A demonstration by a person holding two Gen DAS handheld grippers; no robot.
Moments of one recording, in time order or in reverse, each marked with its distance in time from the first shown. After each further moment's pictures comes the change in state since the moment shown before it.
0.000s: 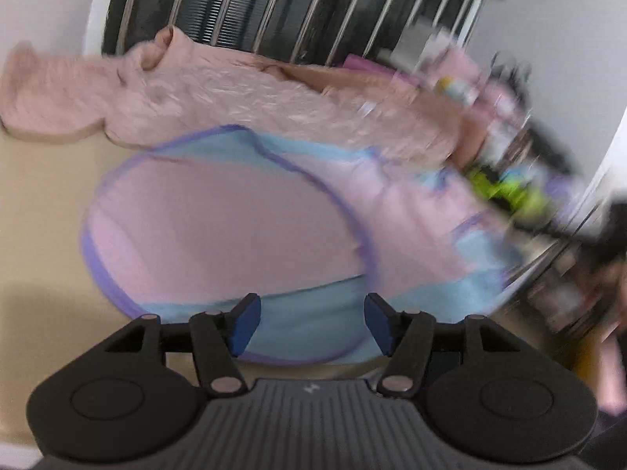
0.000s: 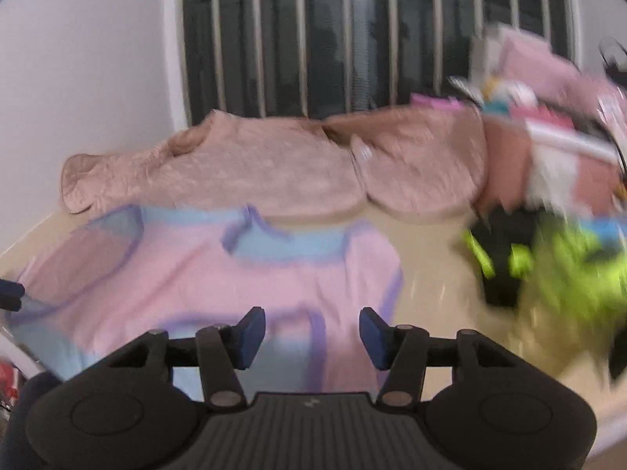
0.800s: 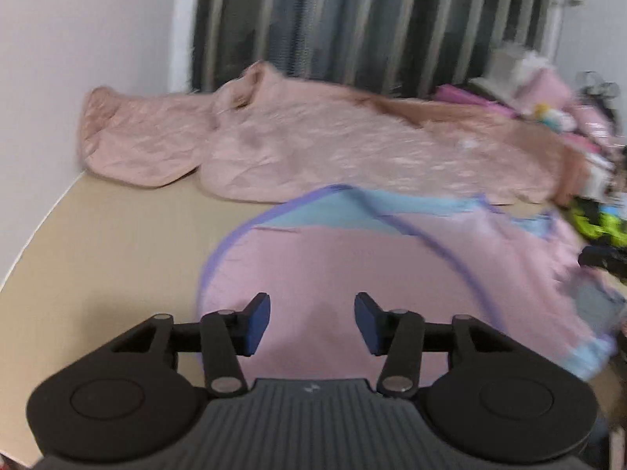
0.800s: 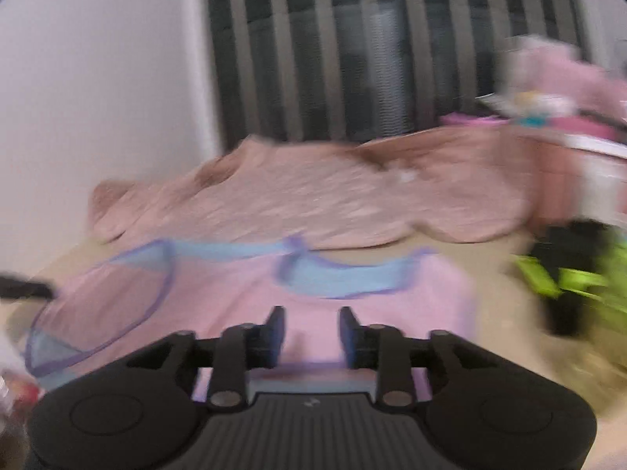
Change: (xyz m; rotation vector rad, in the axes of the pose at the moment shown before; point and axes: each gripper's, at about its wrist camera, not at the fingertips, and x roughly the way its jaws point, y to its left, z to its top) left arm 0.023 0.007 0.038 0.040 -0.057 0.402; right arm 0.048 0.040 0.028 -0.061 -0.043 0.147
